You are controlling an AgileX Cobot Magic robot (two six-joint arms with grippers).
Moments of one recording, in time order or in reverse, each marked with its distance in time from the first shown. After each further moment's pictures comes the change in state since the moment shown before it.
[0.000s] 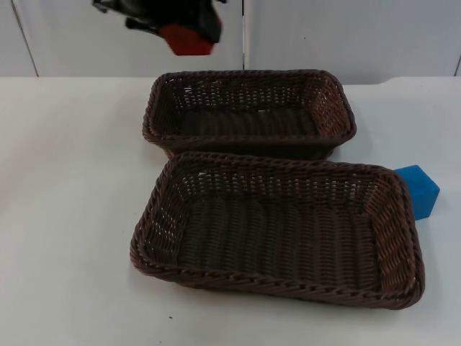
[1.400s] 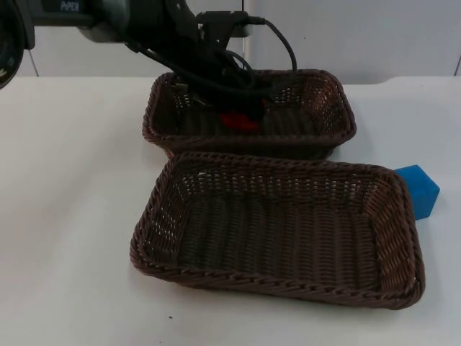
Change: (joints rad) right arm 0.000 0.000 0.000 -0.004 0.000 0.000; left arm -0.064 0.492 -0.396 0.034 -0.032 0.008
